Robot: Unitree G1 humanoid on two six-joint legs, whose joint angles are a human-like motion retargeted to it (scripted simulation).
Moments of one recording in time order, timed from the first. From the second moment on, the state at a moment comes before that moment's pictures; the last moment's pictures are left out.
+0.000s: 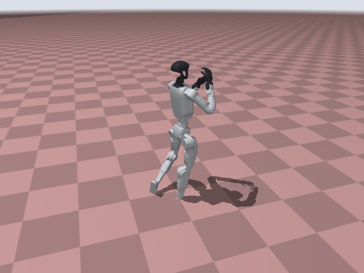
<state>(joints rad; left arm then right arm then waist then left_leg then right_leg) -0.42 0.54 -0.47 -0.37 0.00 -0.33 0.15 -0.57 -0.53 0.32 -0.57 0.24 -0.23 -0.15 0.02 0.01 -0.27 -0.23 0.42 0.44 1.03 0.52 0.06 -0.08 0.12 -0.01 -0.05 -0.11 0.12</state>
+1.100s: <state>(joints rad) -0.03 0.52 -0.41 -0.10 0.02 -0.24 -0.11 -0.16 -0.52 0.13 -0.52 0.15 -0.17 0.09 -0.03 0.03 -0.26 -0.30 0.41 0.37 1.10 0.52 0.06 -0.10 0.16 0.00 -0.05 -0.12 0.08</state>
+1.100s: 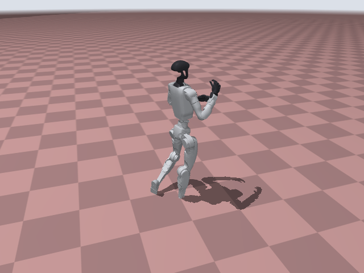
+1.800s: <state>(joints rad) -0.10 0.60 -0.52 -0.27 -0.02 -0.43 0.18 -0.03 -0.50 0.17 -0.60 0.30 -0.33 -0.13 -0.10 0.02 -0.30 -0.26 0.37 0.62 0.94 0.32 0.26 -0.17 0.04 -0.08 -0.05 -0.15 0.09</state>
